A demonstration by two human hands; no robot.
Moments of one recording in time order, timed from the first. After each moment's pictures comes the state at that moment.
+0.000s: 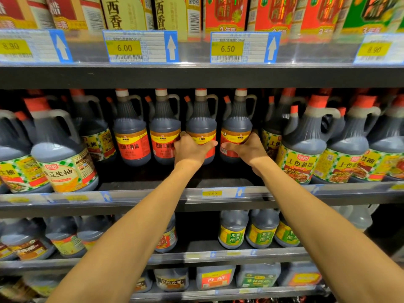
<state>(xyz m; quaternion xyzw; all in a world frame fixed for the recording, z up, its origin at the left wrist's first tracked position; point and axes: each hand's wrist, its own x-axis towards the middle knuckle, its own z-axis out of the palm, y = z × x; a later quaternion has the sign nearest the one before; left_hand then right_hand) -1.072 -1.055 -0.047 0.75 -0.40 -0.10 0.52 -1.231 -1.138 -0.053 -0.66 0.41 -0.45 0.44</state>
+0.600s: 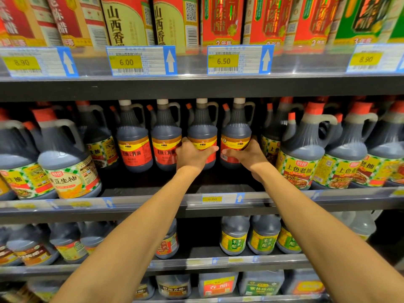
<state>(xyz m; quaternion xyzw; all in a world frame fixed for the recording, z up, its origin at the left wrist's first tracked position) -1.072 -1.059 -0.048 0.74 -0.40 -0.11 0.53 -1.232 -1.139 -0.054 -0.66 0.39 -0.44 0.47</state>
